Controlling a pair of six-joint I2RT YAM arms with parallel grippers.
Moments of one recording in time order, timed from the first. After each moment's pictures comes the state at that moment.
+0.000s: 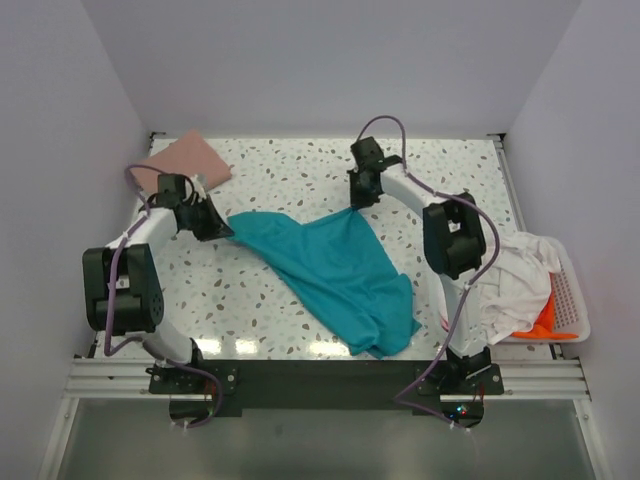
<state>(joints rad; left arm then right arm) 0.12 1.60 0.96 -0.41 0.48 -0.36 0.43 2.24 1.81 -0.63 0.03 0.33</state>
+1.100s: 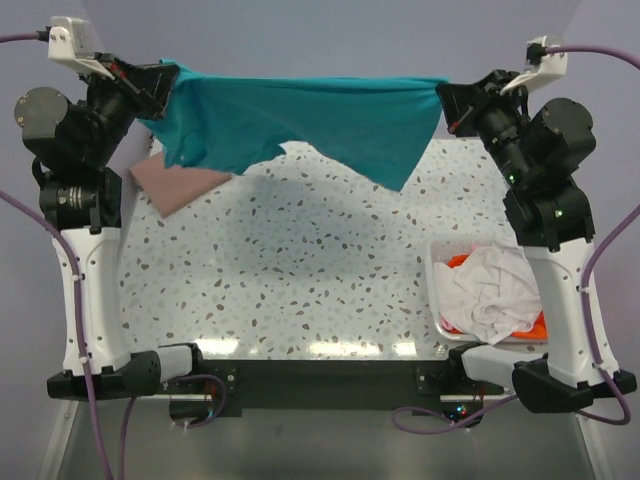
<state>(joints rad) 0.10 1.27 1.79 -0.26 0.47 -0.44 0.26 1.23 1.79 -0.40 -0.07 0.37</state>
